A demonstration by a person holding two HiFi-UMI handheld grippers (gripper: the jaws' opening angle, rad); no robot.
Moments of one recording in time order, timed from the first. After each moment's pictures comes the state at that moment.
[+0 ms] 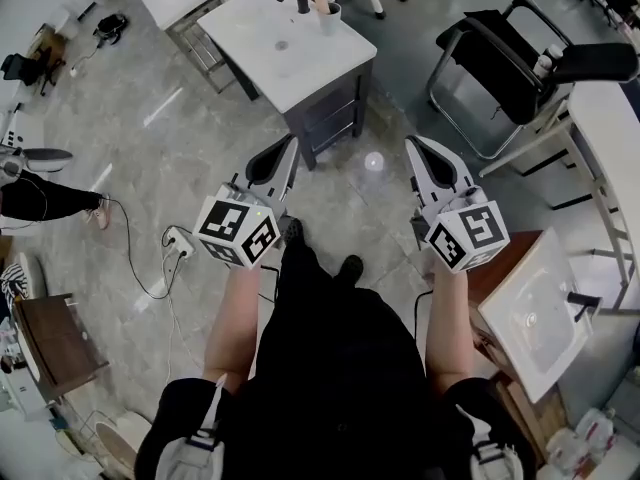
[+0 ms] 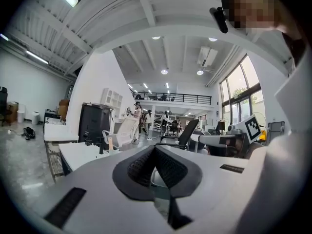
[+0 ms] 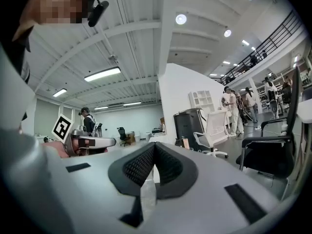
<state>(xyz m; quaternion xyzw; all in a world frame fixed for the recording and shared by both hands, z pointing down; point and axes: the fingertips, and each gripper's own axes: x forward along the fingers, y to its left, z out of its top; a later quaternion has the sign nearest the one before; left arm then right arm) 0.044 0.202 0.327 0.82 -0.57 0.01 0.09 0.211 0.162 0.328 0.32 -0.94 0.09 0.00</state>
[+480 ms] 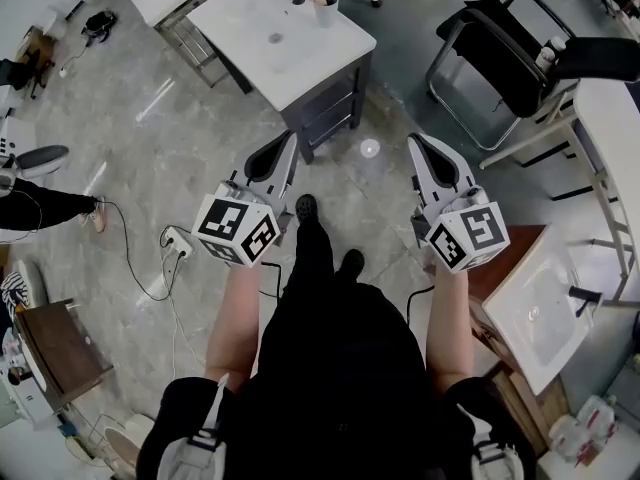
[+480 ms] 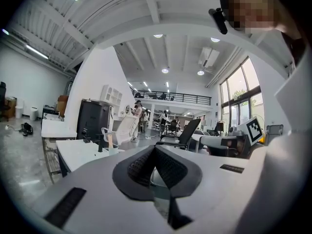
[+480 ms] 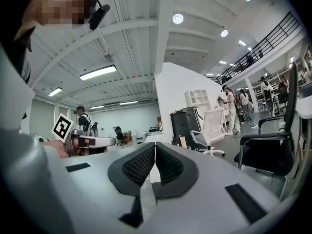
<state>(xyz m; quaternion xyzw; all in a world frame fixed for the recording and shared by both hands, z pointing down) 0.025 0.179 0.344 0.82 -0.56 0.01 0.11 0.197 0.145 0.345 0.33 -0.94 0.10 0.01</state>
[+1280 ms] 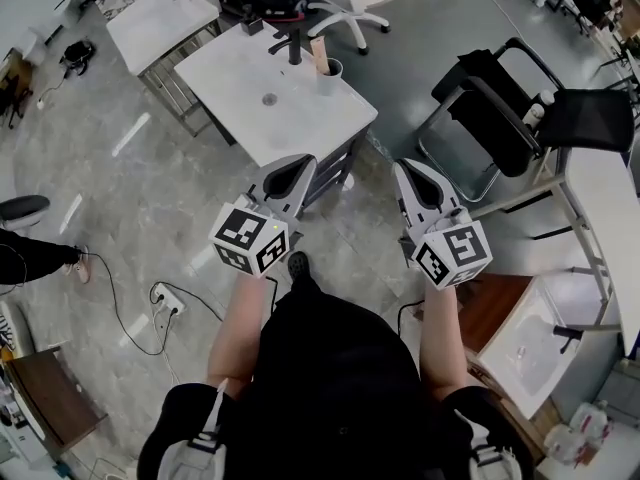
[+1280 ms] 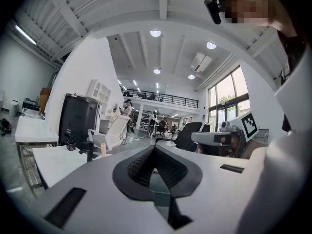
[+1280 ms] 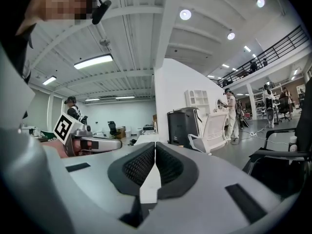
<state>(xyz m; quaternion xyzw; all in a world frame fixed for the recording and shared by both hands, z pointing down) -0.040 0.021 0.342 0.87 -0.48 0.00 0.11 0.092 0.006 0.326 0.37 -0.93 0.07 0.04</state>
